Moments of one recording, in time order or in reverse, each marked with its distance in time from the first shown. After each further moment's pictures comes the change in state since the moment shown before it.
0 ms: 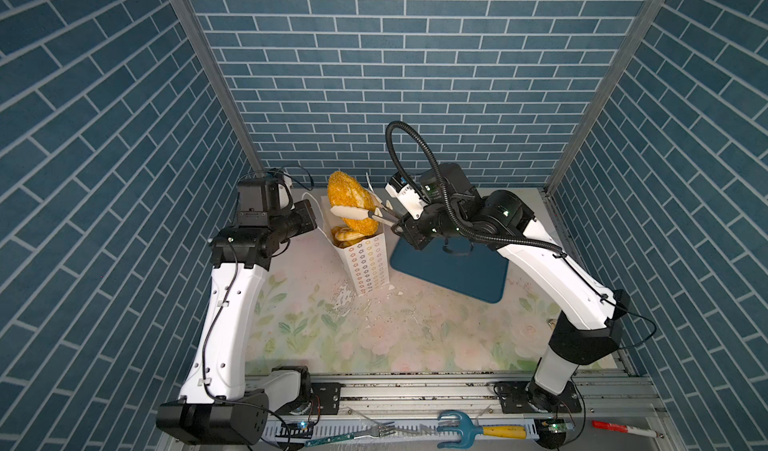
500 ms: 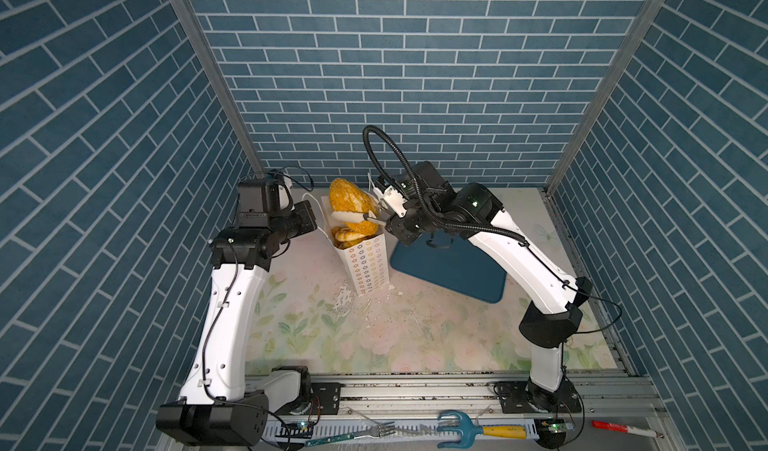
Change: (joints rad) left arm 0.000 -0.004 -0.008 0.000 0.001 -0.003; right arm 0.000 0.182 0.192 -0.126 0.064 -0.056
